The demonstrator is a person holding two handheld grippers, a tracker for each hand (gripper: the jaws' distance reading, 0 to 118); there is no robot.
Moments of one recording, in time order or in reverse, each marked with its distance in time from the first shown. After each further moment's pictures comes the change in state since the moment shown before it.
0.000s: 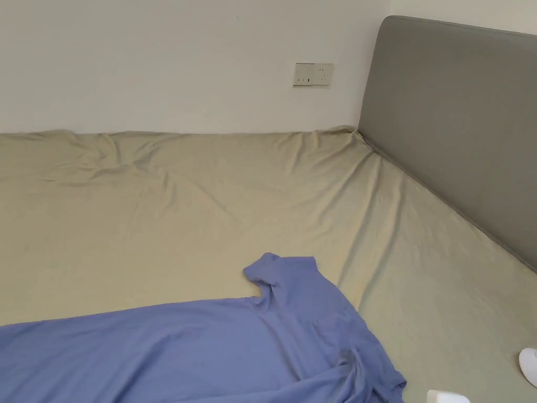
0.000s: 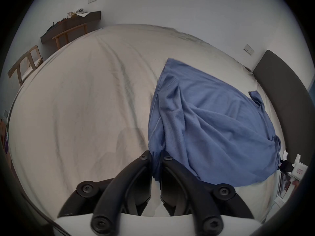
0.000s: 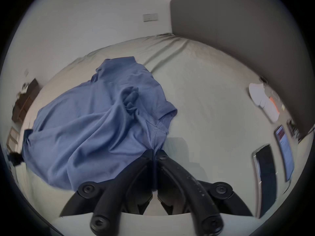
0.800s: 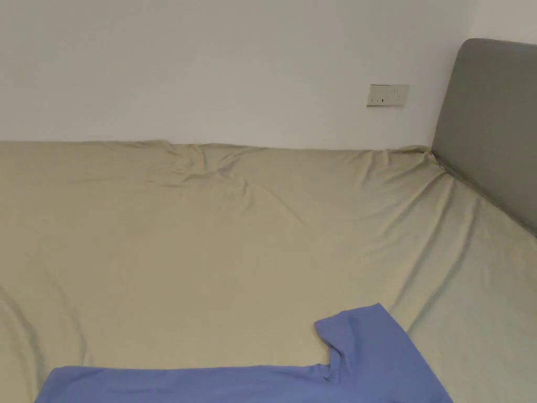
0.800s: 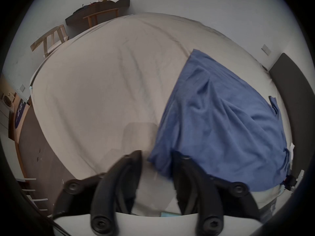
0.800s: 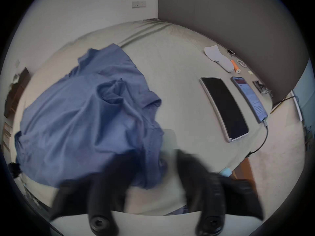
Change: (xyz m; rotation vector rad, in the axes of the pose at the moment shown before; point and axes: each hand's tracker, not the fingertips) left arm -0.067 -0.136 0.096 -0.109 0.155 0.120; right arm 0.022 -0.117 0.103 -0.156 -0.166 -0.028
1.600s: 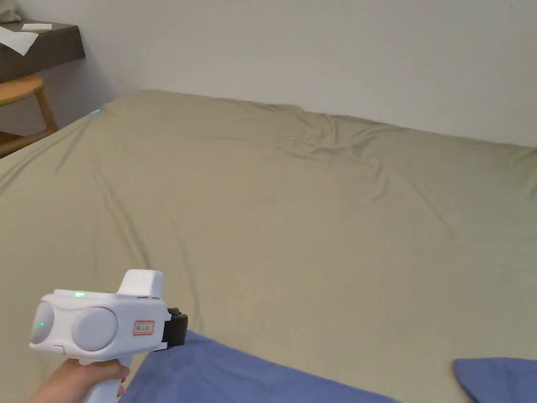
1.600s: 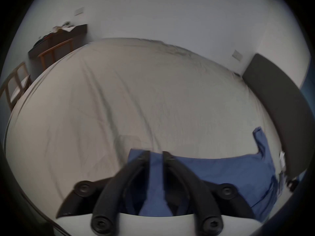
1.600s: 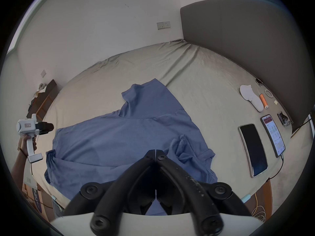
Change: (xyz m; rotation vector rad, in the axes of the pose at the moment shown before) left arm 0.102 0.231 -0.085 0.176 -0.239 -0.244; right arm -0.051 0.073 0.053 0.180 0.285 0.018
